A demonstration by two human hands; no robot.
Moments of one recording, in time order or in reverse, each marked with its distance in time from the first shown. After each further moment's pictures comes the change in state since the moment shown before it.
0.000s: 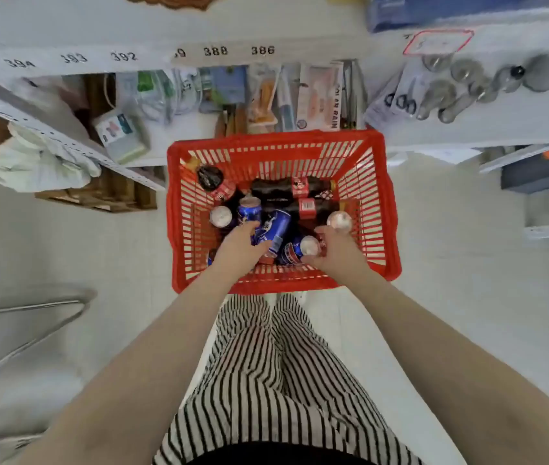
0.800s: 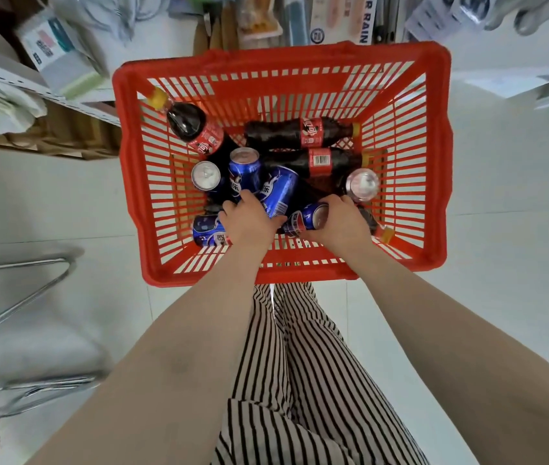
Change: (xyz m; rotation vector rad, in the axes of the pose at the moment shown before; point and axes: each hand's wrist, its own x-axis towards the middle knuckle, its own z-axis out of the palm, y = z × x) left_hand 0.090 -0.028 0.080 0.334 0.189 -0.301; right_hand 0.064 0.024 0.053 -0.036 0.004 0.142
